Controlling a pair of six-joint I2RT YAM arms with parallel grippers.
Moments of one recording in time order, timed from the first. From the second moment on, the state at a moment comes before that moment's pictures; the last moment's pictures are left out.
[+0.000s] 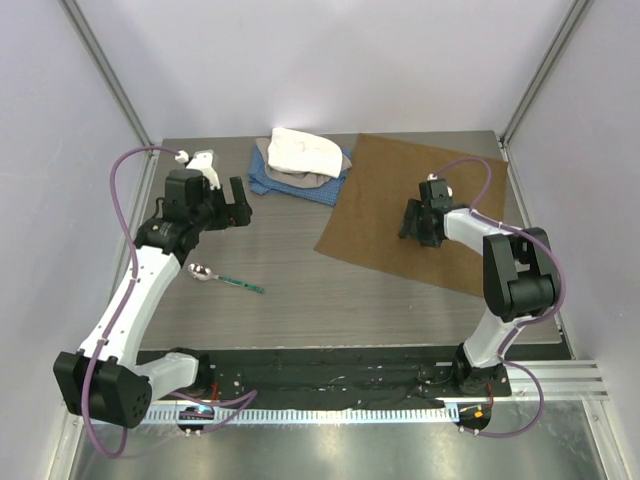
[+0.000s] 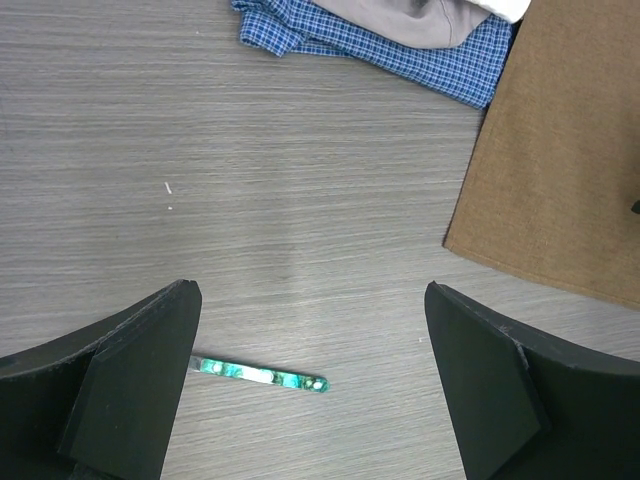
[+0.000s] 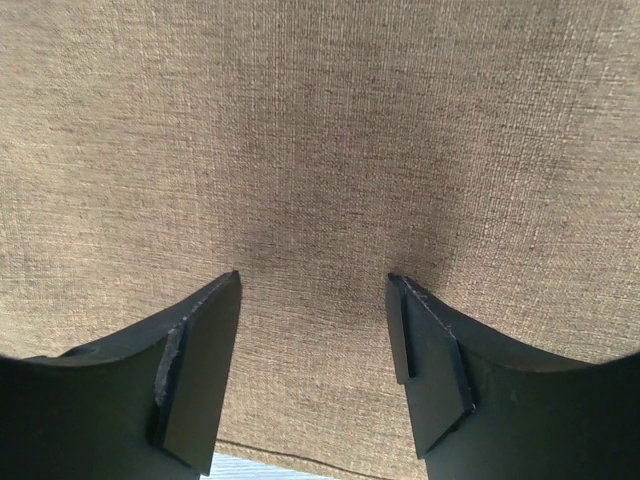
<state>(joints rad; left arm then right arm) -0.21 1.15 1.10 -0.54 0.01 -0.26 0.16 1.74 1.02 -0.30 0.06 0.45</state>
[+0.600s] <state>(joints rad) -0.21 1.09 1.10 -0.53 0.01 -0.27 0.09 1.51 0.78 -0.34 0.11 0.51</state>
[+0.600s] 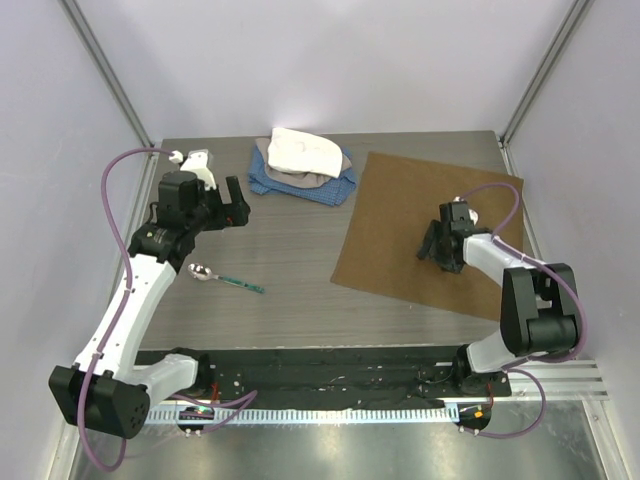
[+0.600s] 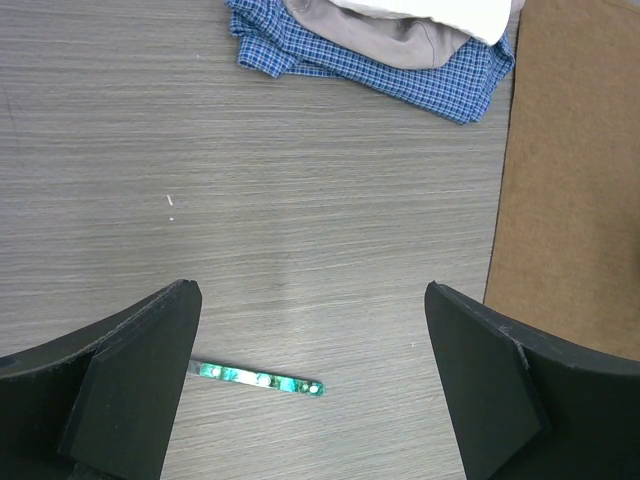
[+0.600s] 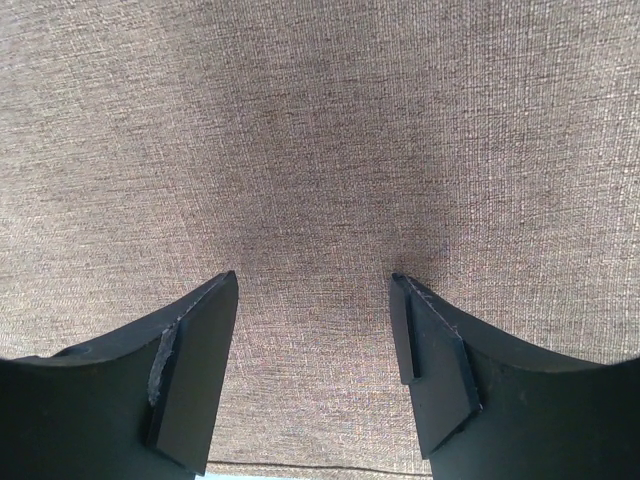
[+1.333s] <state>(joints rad) -0.21 1.08 1.09 -0.53 0.01 -0.27 0.74 1.59 1.17 -0.54 0.29 0.47</state>
